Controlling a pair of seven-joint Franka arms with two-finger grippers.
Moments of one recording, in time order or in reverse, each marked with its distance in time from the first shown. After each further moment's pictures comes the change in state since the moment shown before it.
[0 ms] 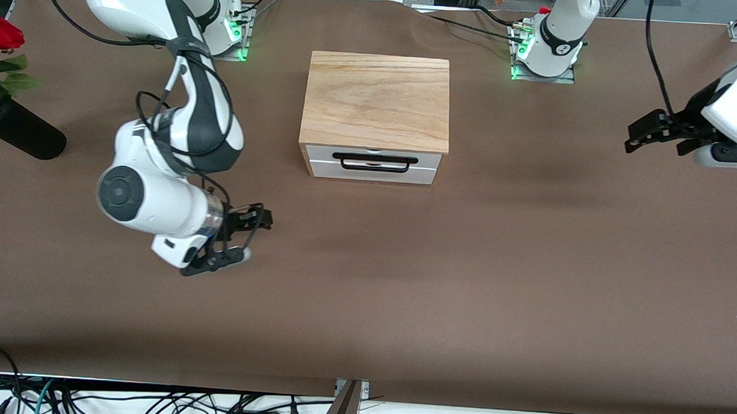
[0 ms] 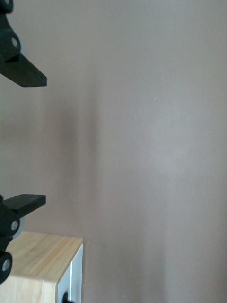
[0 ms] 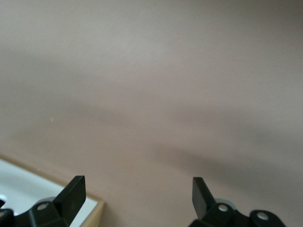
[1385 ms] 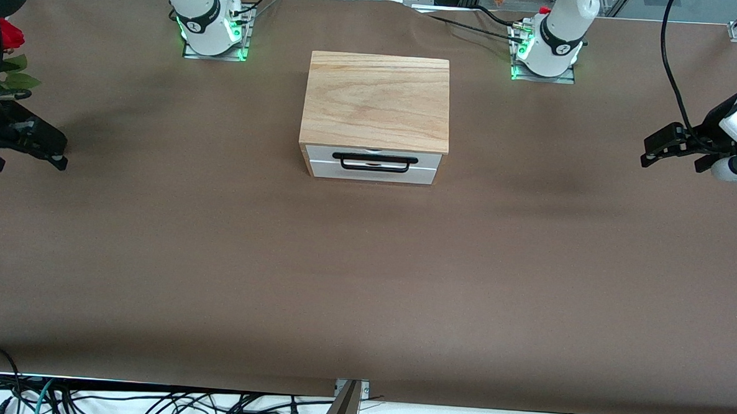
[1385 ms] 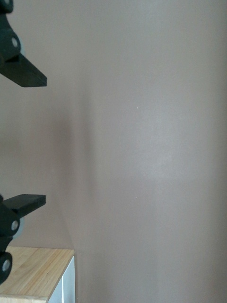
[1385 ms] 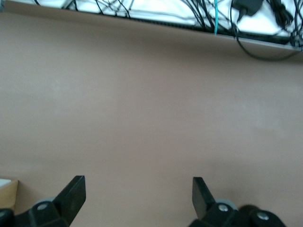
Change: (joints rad) left arm -0.011 0.043 0.026 0.039 0.009 0.042 0.066; right arm -0.411 -0.574 0.194 -0.313 -0.398 -0.048 -0.001
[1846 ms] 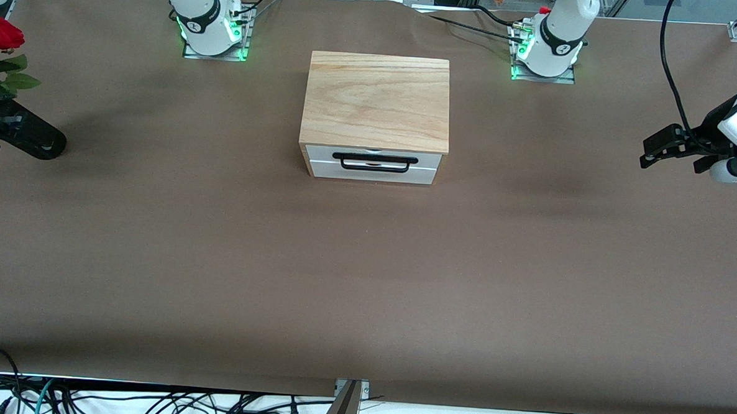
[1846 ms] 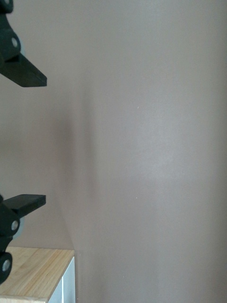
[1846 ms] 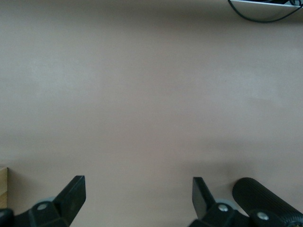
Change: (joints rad) left arm 0.000 0.005 0.001 0.000 0.000 0.000 0.000; right arm -0.061 -0.010 0.002 -0.044 0.000 -0.046 0.000
